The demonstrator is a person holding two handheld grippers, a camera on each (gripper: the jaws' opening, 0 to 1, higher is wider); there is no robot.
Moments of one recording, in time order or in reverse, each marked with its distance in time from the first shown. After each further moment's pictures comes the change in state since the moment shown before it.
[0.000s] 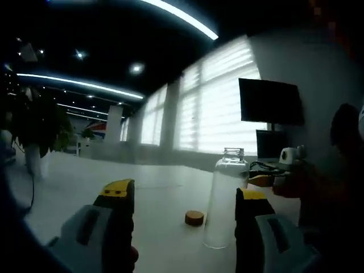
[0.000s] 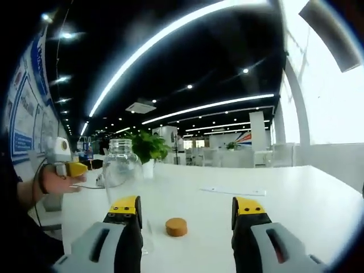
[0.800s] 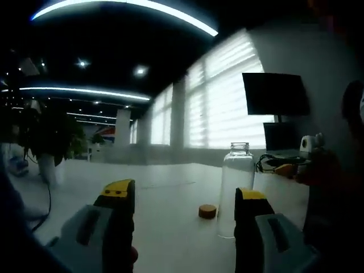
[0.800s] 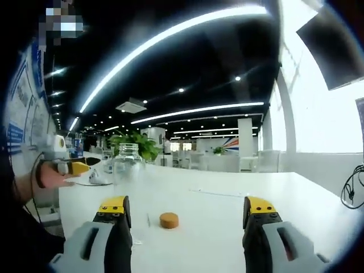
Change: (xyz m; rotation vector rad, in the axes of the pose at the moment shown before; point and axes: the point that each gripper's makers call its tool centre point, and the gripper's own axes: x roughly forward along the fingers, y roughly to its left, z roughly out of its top) left arm -0.024 0.014 0.003 0.074 0.015 0.068; right arm -0.049 -0.003 0.009 -0.047 -0.023 -0.115
